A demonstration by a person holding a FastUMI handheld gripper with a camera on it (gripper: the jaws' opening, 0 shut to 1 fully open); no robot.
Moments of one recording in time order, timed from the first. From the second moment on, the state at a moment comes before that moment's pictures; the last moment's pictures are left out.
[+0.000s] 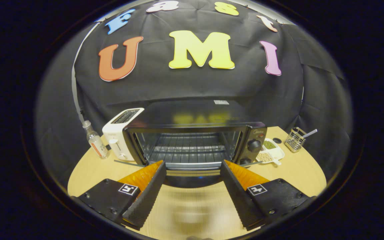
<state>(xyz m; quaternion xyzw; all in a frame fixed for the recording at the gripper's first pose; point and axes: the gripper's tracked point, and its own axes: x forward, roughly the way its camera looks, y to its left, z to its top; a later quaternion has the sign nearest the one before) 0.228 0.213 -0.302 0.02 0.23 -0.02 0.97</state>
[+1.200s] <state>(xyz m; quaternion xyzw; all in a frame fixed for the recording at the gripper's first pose) 0.161 0.211 -0.442 0.00 0.39 -0.01 0.92</state>
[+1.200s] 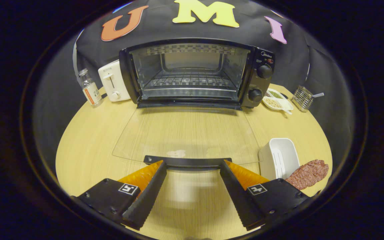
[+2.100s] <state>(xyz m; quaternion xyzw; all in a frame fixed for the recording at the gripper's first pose) 0.134 0.019 -0.369 -0.01 0.37 0.10 0.92</state>
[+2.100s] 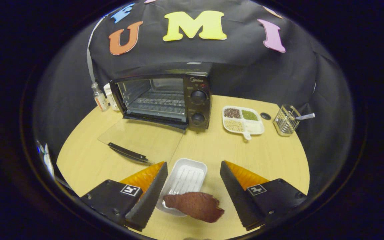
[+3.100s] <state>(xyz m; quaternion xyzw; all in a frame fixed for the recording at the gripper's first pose) 0.088 0.016 -0.372 0.26 0.49 0.24 0.80</state>
